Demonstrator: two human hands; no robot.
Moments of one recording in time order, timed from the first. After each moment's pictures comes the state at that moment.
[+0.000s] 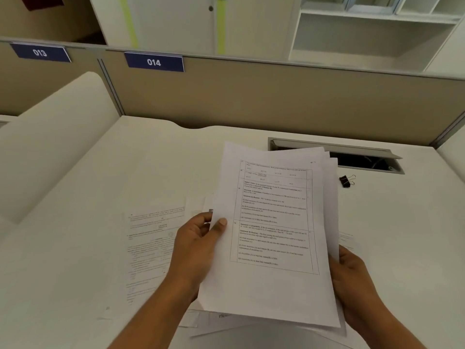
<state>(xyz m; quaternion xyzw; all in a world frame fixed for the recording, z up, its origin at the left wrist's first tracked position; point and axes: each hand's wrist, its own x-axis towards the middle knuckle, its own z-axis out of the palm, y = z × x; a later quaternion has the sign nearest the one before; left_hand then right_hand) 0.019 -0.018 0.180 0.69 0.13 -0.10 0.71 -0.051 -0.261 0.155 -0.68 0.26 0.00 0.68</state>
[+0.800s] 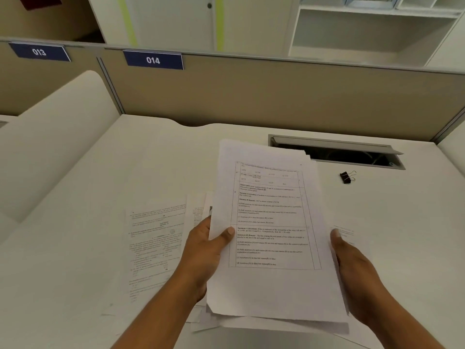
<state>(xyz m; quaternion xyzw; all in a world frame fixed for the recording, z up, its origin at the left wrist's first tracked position) 0.017 -0.022 0.167 0.68 0.12 -0.17 0.71 -0.052 -0.268 0.161 -0.68 0.21 0.04 0.70</state>
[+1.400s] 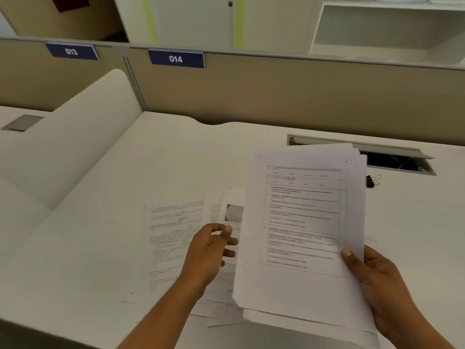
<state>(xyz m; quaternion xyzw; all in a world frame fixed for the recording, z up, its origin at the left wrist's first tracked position) 0.021 0.006 0.133 0.78 0.15 -0.12 0.59 -0.056 -0.275 0.144 -0.66 0.25 -0.01 0.71</state>
